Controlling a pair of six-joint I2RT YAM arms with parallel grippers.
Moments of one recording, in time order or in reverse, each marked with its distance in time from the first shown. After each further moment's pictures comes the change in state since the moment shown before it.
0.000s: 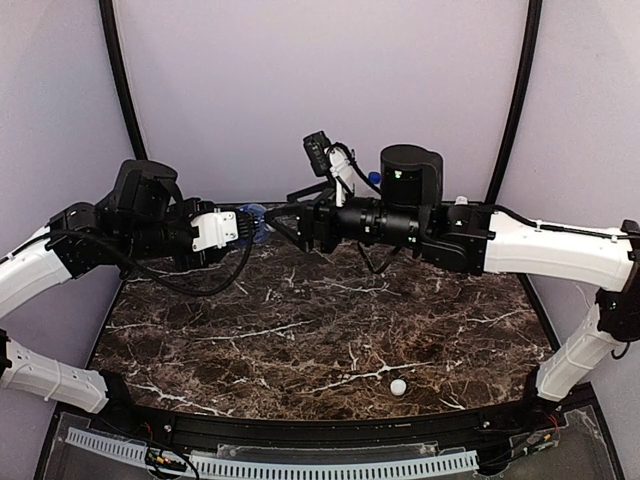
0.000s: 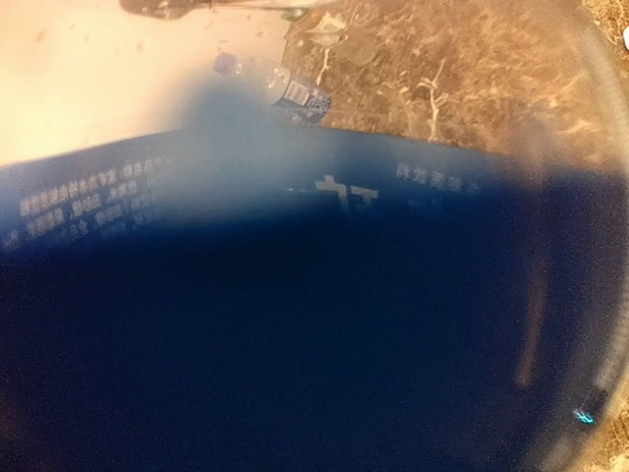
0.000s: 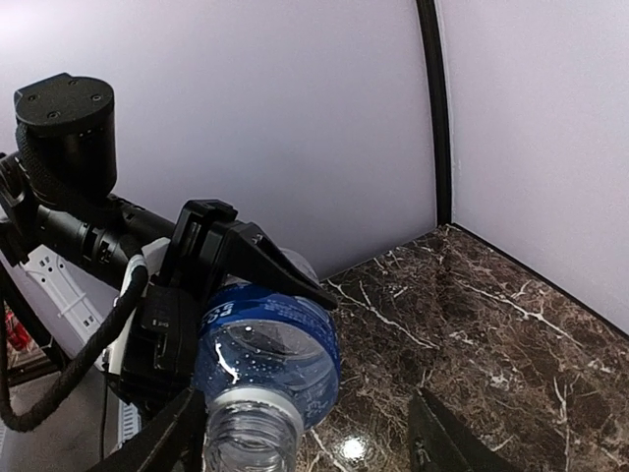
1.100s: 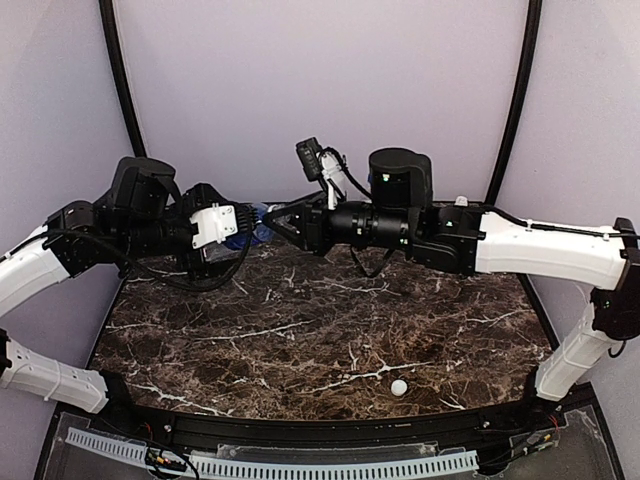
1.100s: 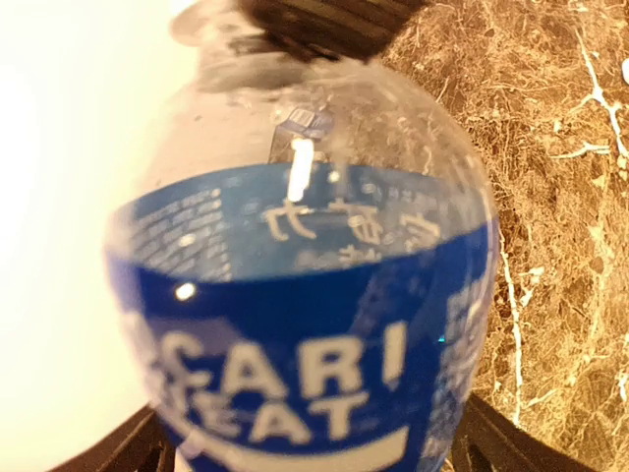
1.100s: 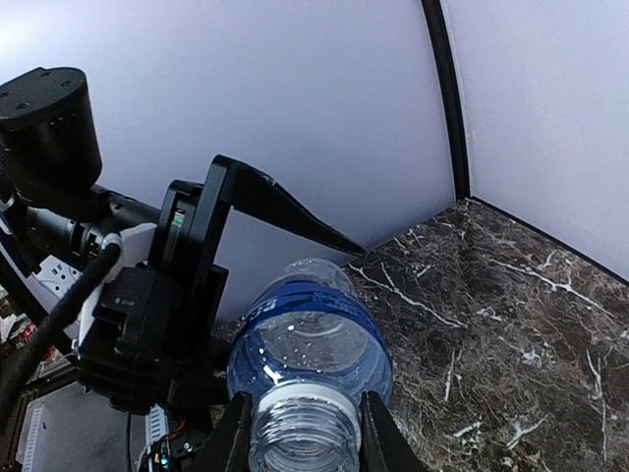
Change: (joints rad) left arm 0.000 0.004 0.024 -0.013 0.011 -0.056; right arm 0.004 0.044 0.025 0.007 -0.043 0.089
